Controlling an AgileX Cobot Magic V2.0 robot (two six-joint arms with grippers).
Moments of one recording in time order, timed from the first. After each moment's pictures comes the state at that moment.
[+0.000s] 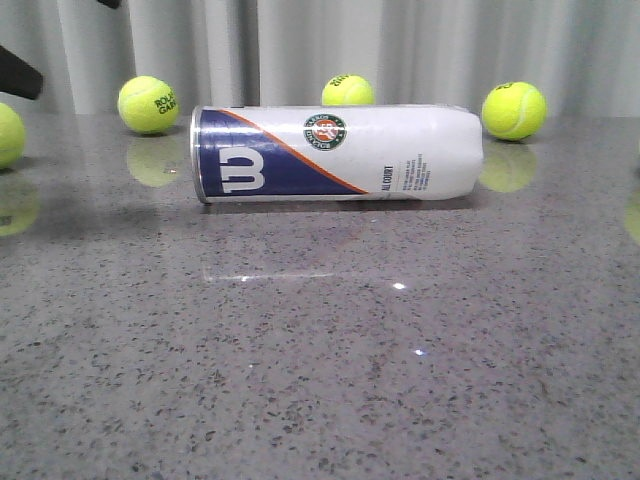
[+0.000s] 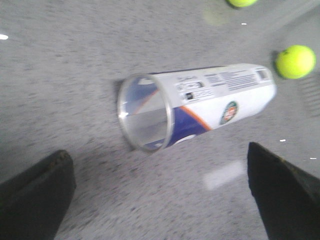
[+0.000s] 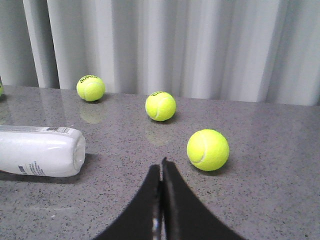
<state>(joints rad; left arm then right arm) -0.06 1.39 -1.03 -1.03 0.91 0.64 -0.07 0.12 -0.38 0.32 0.38 -0.31</state>
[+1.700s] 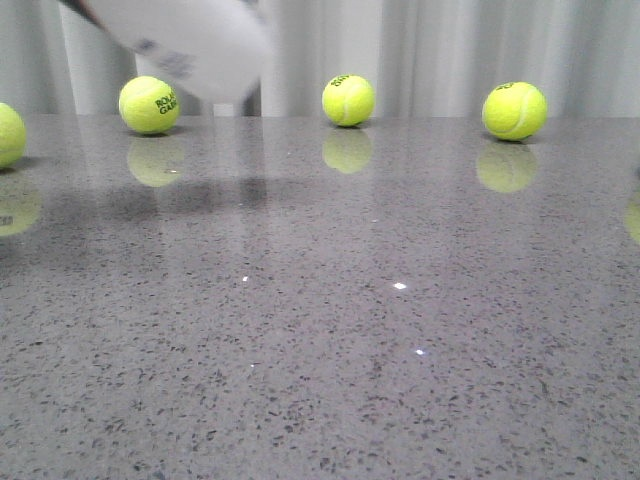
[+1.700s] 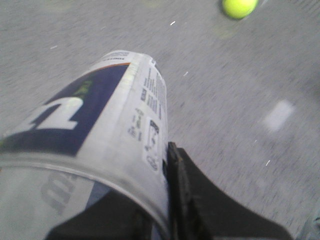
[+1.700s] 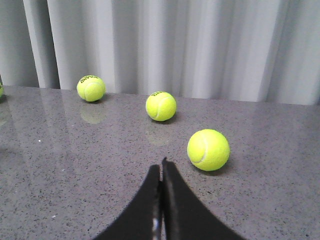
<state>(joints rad) -0.11 1.22 -1.34 -0.65 1.21 0.62 -0.07 0.12 -0.38 0.32 0.38 -0.31</state>
